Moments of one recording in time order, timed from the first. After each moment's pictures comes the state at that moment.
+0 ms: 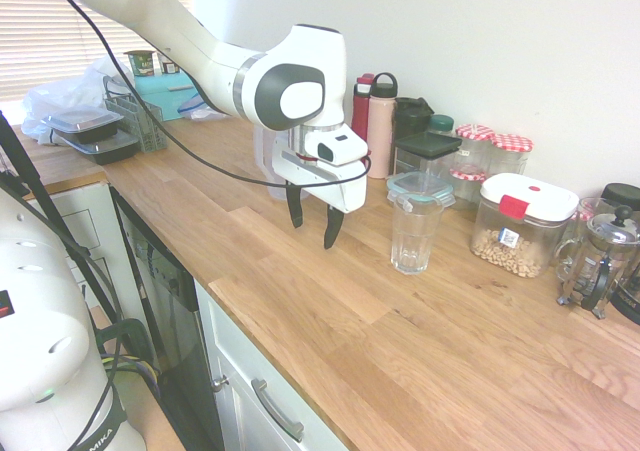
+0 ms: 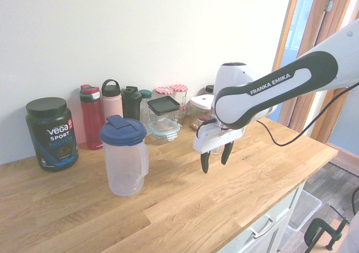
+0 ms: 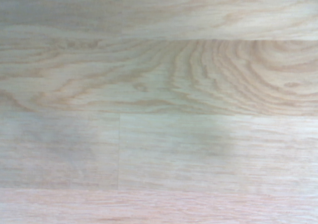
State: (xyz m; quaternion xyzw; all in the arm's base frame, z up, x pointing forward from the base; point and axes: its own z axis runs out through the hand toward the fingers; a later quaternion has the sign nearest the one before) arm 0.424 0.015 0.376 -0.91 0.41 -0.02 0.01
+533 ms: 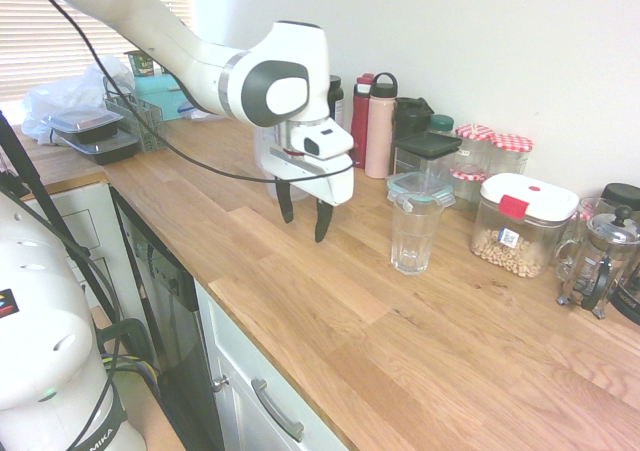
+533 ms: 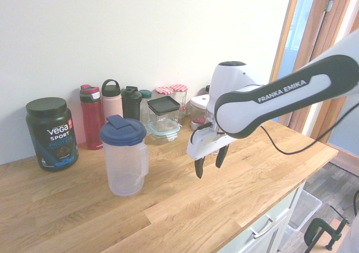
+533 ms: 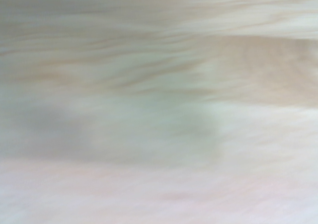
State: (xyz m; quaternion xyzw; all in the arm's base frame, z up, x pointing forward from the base) arm 0.392 0.076 0.395 -0.92 0.38 -0.06 0.01
